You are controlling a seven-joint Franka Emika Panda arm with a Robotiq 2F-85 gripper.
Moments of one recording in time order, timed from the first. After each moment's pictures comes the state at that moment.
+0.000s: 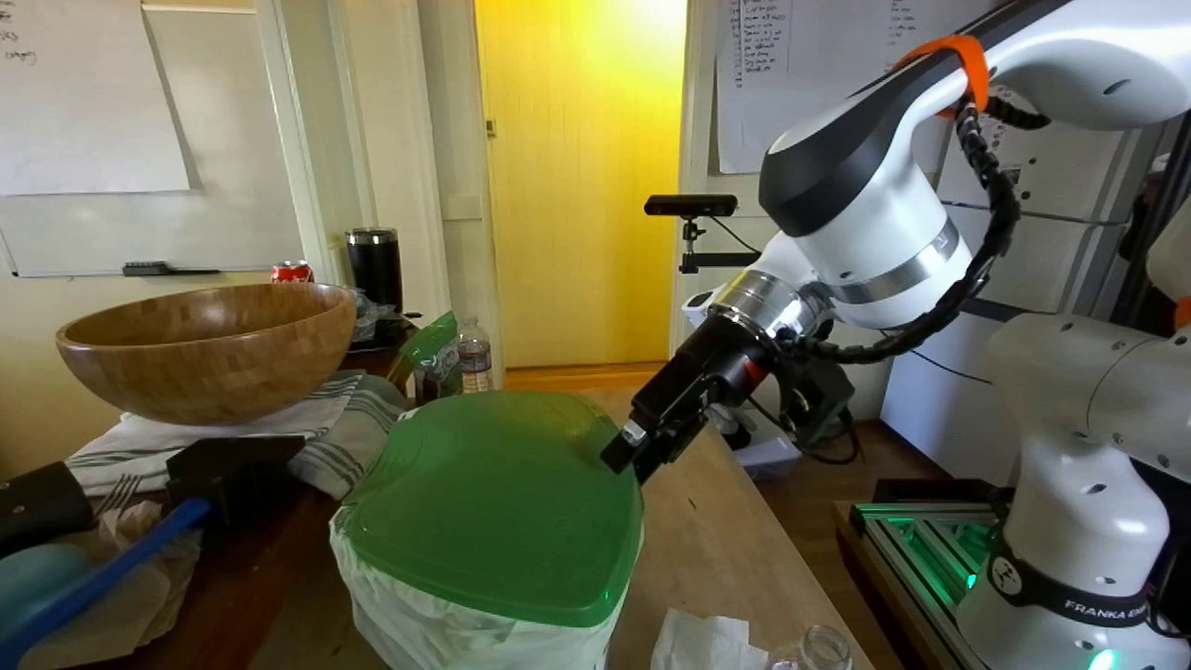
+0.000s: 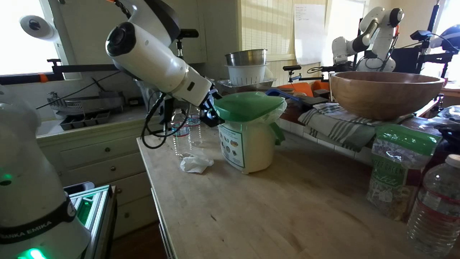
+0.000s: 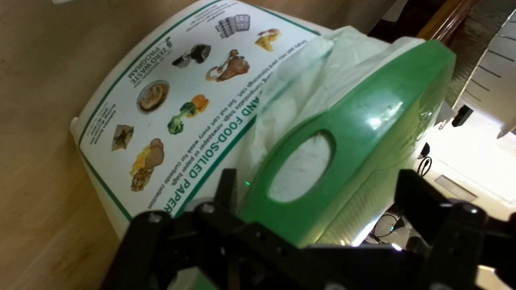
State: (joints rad) arm 0.23 -0.49 -0.11 -2.75 1.61 2.84 -0.85
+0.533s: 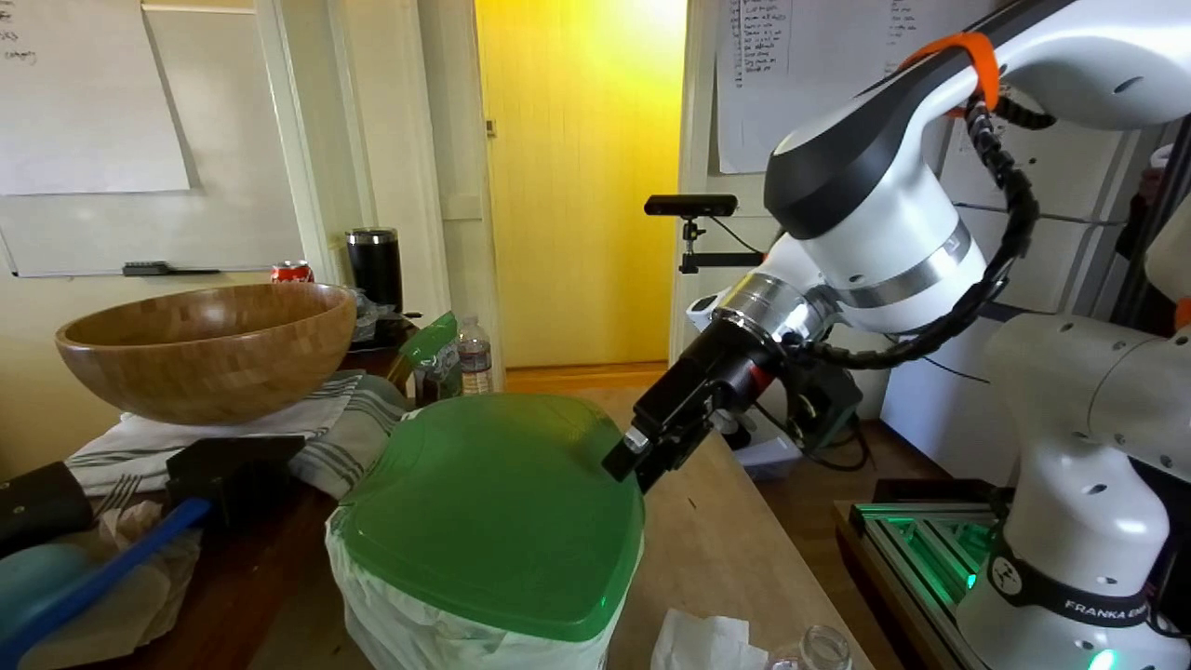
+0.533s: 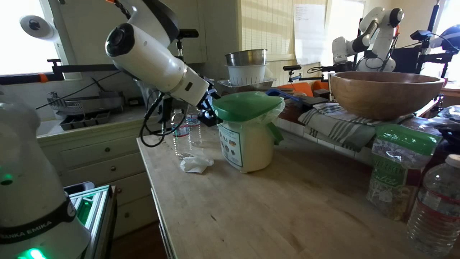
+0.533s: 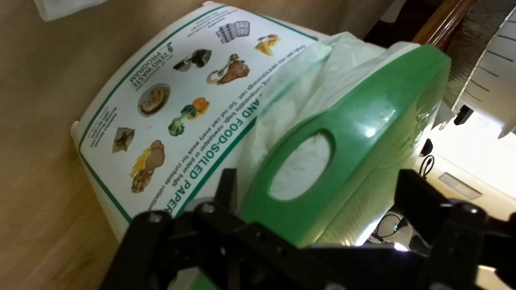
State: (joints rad) arm 0.25 -0.49 -0.10 -2.75 1.64 2.87 -0.83
